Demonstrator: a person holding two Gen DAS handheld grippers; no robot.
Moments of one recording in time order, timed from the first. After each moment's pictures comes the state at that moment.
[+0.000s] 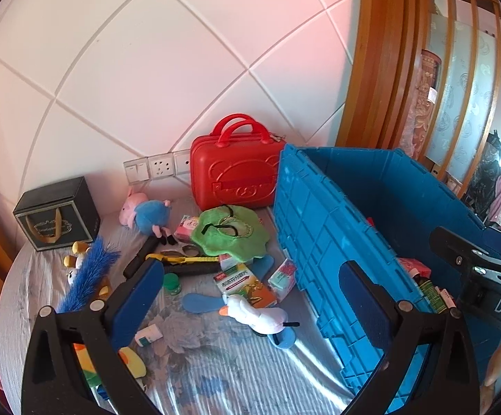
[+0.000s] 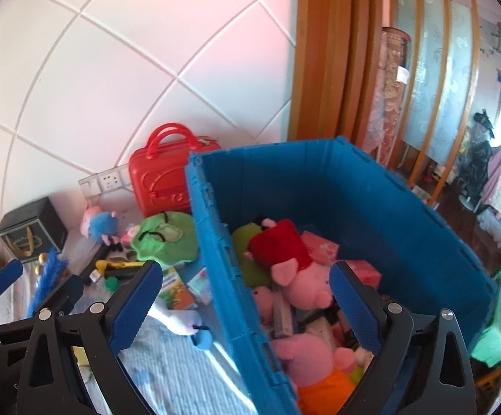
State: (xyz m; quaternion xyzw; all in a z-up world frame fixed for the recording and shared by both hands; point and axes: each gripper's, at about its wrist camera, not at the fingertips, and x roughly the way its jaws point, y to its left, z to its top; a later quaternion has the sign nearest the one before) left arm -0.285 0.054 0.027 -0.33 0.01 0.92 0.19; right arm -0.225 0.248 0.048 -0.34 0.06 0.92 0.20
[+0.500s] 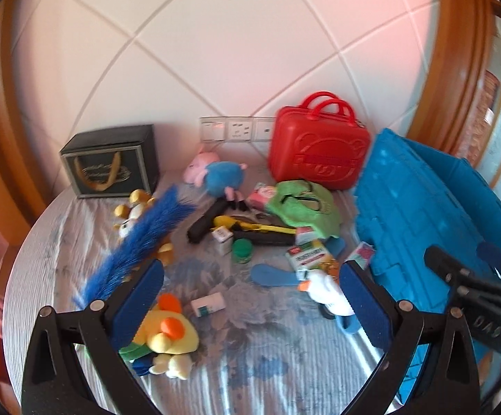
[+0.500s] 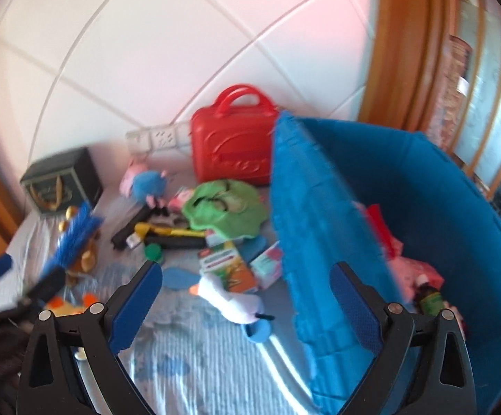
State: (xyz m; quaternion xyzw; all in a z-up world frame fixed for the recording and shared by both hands) left arm -0.305 -0.066 -0.034 -0.37 -0.03 0.93 0.08; right arm -0.282 0.154 -0.026 -0.38 0.01 0.92 0.11
